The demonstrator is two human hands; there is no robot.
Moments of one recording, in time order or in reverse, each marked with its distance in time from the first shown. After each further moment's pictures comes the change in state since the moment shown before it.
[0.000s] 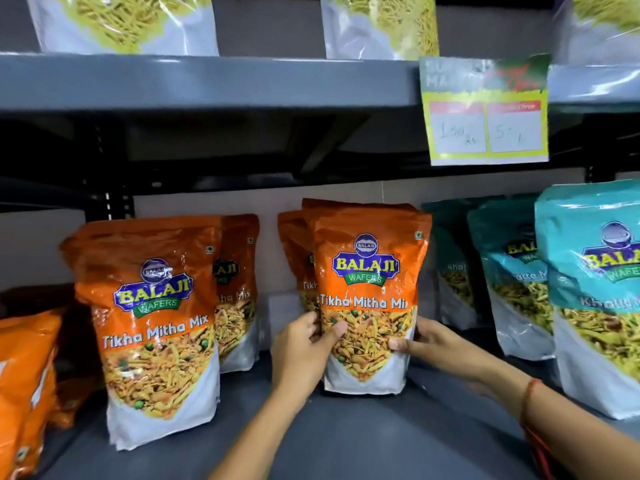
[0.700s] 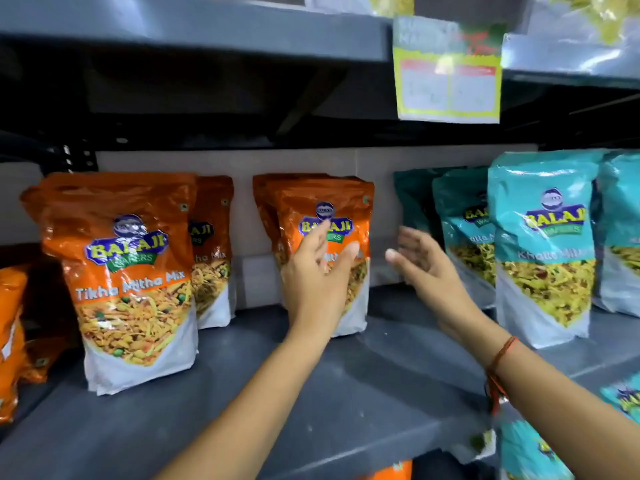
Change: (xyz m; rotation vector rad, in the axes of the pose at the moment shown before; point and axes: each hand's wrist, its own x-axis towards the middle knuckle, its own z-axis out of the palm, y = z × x) left_hand -0.038 0.084 0.026 -0.305 0.155 0.170; right_hand -0.042 -0.048 0.012 -0.055 0.598 -0.248
